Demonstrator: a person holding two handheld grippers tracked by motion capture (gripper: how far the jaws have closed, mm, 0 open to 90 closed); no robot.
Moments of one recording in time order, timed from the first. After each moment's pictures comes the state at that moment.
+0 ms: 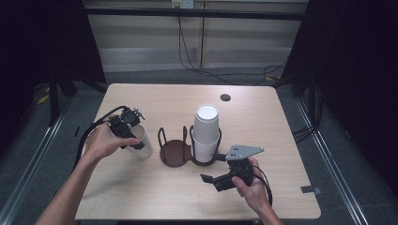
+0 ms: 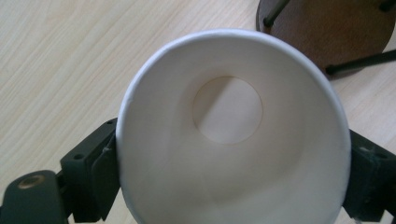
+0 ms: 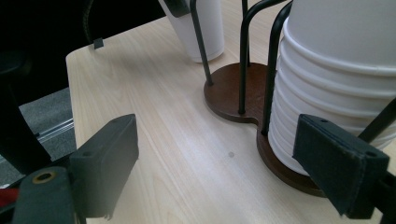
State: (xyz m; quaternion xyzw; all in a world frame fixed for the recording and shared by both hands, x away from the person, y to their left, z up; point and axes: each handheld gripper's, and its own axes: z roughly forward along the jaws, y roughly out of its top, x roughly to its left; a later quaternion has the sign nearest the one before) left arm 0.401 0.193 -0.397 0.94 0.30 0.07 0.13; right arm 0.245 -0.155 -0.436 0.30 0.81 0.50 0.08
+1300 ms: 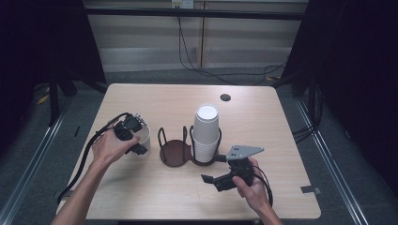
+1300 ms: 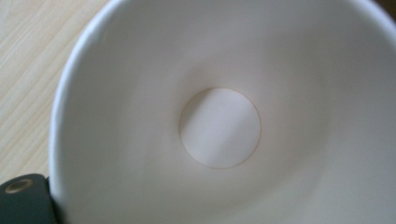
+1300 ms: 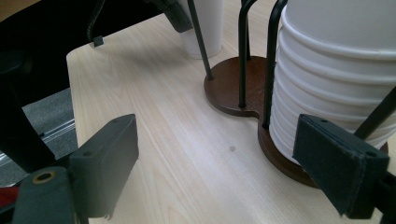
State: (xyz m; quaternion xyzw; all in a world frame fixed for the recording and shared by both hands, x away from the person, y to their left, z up) left arm 0.401 0.199 -0.429 0.94 0.29 0.06 0.15; right arm 0.247 -0.157 -0.440 0.31 0.81 0.50 0.07
